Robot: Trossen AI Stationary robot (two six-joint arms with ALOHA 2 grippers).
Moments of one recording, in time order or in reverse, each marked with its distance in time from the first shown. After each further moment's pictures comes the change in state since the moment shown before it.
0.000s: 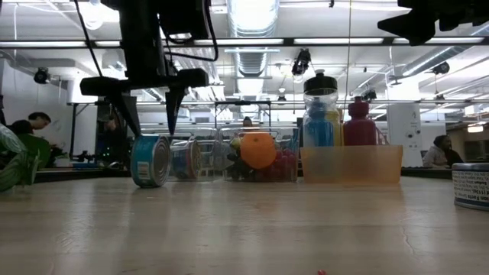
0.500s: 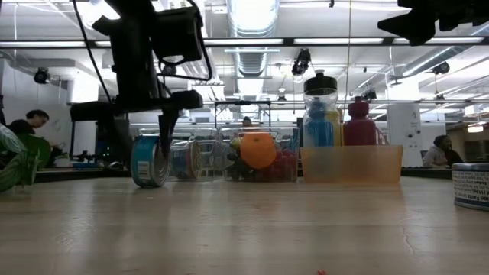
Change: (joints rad) left arm 0.004 -0.001 -0.158 0.189 0.060 -0.015; right arm 0.000 0.000 0.000 0.000 0.000 -0.001
